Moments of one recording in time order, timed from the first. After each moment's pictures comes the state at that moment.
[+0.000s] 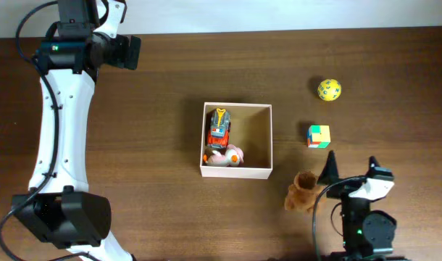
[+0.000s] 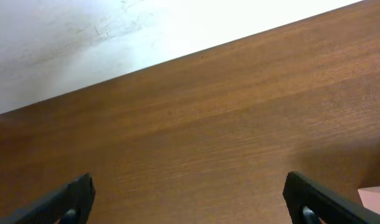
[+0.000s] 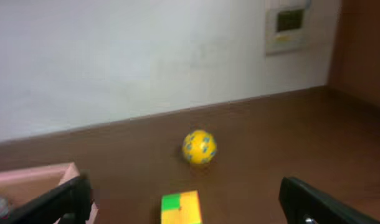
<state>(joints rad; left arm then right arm) 0.01 1.88 2.00 -0.92 -0.02 0.29 0.01 0.09 0.11 -0.03 0.16 0.14</state>
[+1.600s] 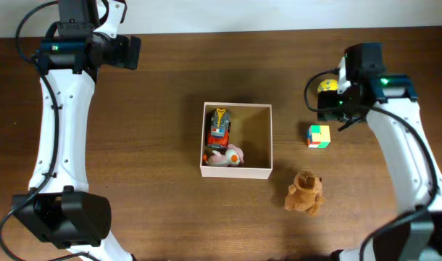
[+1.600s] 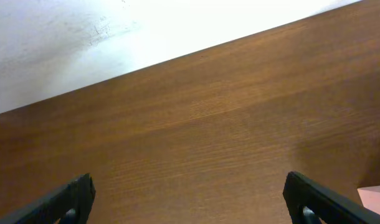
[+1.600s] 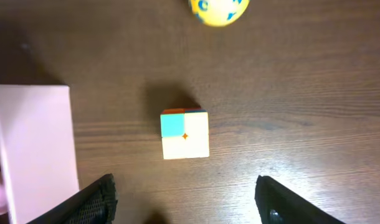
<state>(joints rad) 0.01 1.88 2.01 -0.92 -0.02 0.29 0.00 1.65 1.50 -1.10 0.07 0.09</state>
